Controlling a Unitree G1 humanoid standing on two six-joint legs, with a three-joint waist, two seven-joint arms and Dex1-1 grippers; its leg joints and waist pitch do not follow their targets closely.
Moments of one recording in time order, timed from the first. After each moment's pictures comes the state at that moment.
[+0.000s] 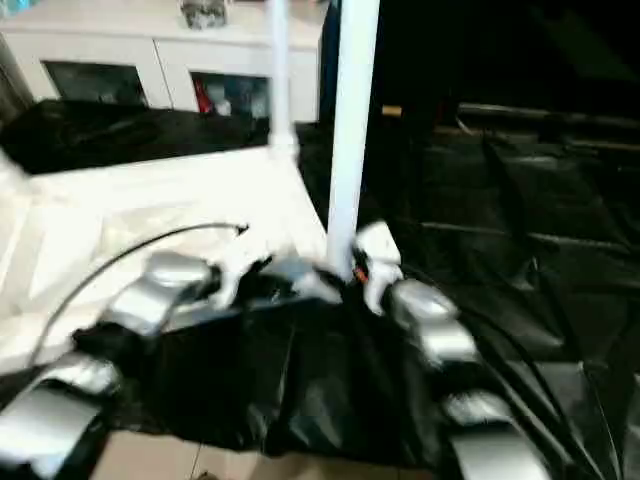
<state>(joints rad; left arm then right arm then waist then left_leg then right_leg) -0.73 0.13 -0.21 0.85 0.10 0.13 -0.84 -0.63 -0.10 0.01 0.91 0.07 -0.03 0.47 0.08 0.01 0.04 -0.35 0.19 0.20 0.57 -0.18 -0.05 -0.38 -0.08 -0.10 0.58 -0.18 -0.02</state>
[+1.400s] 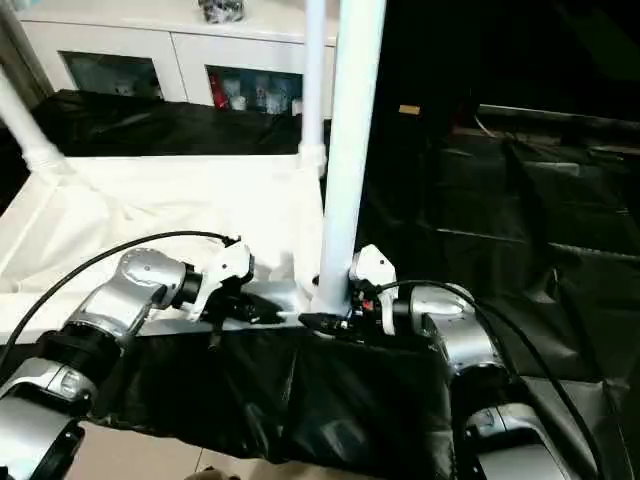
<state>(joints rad) -0.65 0.31 -0.28 0.71 0.03 0.07 -1.37 -0.48 -0.30 0.15 0.67 0.12 -0.05 1.24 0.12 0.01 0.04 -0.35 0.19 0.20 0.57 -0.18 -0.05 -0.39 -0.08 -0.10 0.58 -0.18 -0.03</state>
